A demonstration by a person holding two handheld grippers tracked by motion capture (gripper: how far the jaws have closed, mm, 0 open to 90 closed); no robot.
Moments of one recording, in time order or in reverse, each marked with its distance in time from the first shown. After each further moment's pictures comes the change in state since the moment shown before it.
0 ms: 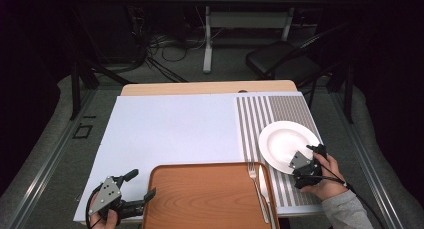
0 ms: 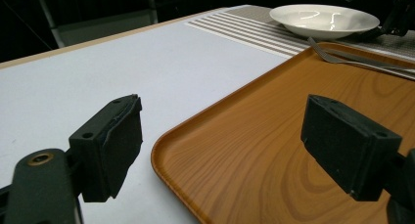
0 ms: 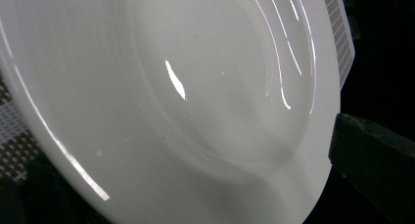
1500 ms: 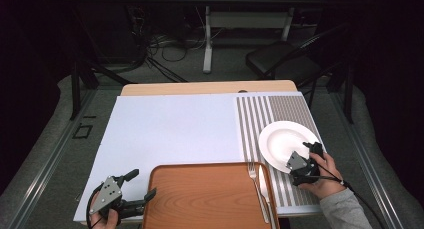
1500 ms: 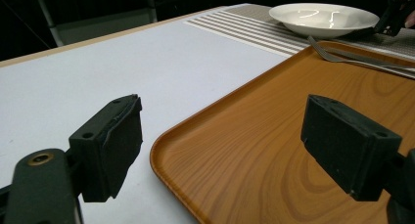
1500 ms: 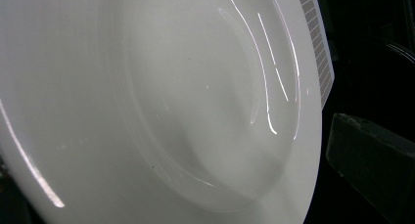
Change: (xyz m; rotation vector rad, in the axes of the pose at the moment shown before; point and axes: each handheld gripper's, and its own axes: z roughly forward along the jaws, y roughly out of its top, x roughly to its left) left arm 0.000 0.000 0.002 0.002 -0.003 -0.001; right arm 0.002 0.005 0.005 -0.049 -0.057 -0.071
